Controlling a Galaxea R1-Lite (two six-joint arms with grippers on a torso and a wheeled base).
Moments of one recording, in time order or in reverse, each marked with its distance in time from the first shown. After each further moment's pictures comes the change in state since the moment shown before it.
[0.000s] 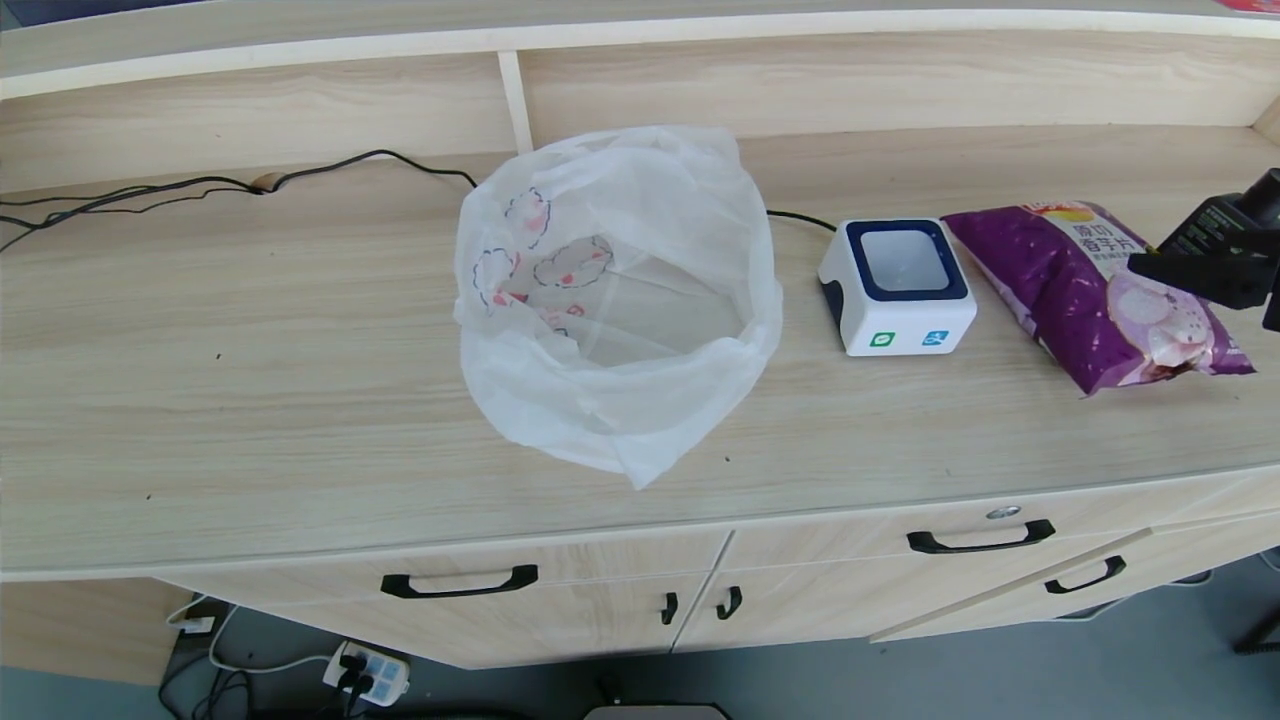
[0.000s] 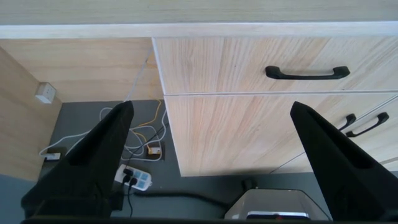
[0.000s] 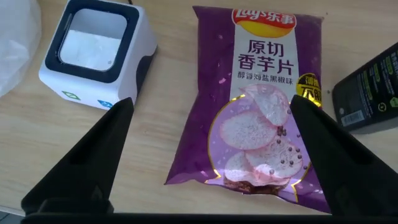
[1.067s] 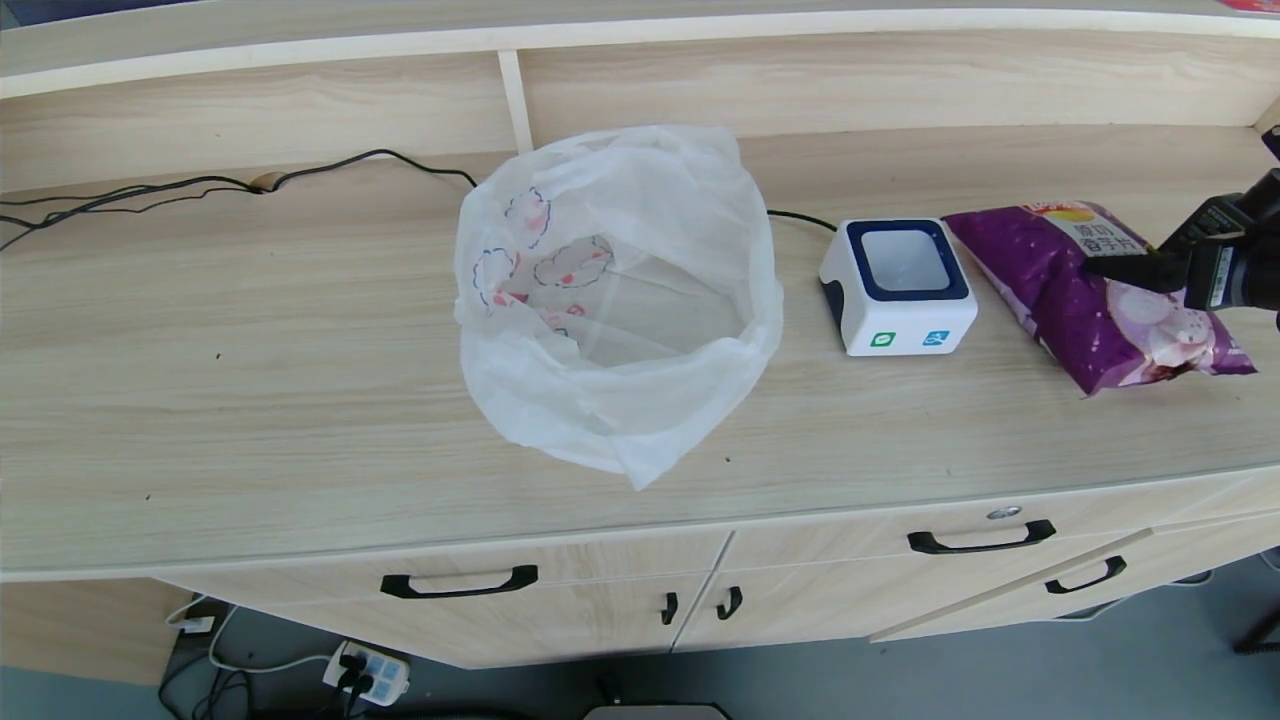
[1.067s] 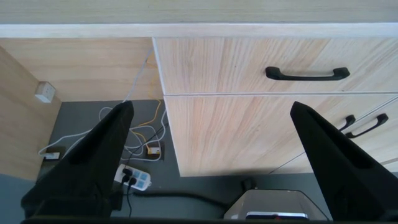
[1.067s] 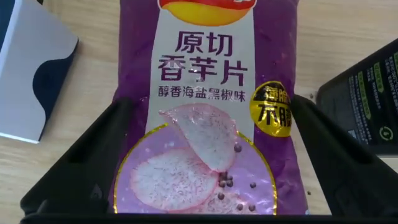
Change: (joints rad) left arm 0.001 0.000 0.000 -0.001 0.000 -0.007; right arm -0.074 0.297 -0.229 0.015 0.022 -0.024
